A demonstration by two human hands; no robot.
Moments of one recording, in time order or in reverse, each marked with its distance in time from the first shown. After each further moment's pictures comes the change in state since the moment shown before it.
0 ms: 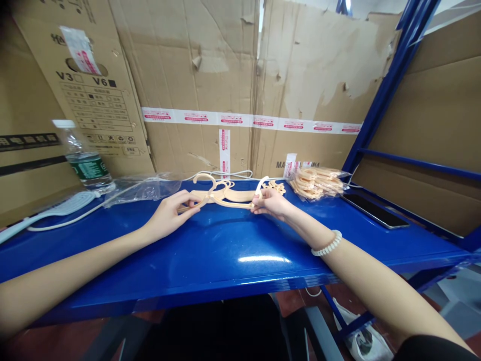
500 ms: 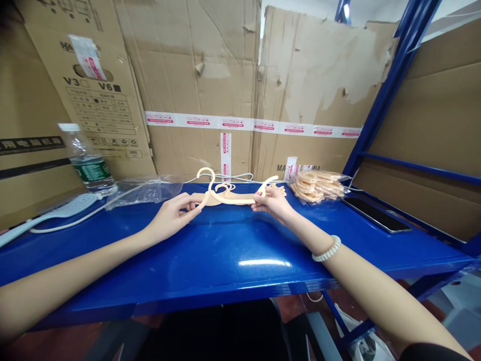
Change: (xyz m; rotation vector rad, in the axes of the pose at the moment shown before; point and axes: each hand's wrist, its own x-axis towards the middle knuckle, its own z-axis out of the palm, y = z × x) left_hand -0.001 0.006 0.001 -0.020 0.025 -0.088; right_hand -0.003 -0.002 0.007 0.037 0.116 -0.153
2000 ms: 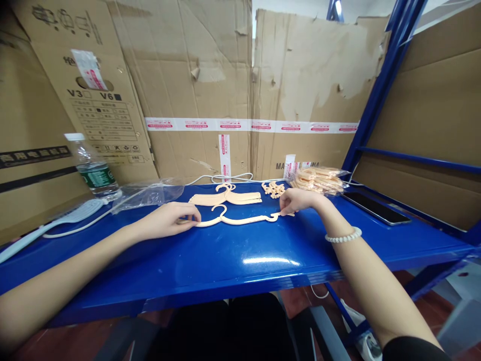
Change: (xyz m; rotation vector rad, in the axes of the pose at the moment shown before) left_hand 0.009 0.004 -0.033 0.181 -0.478 0.235; right_hand 0.000 -0.041 -0.081 -1.184 -0.421 0.174
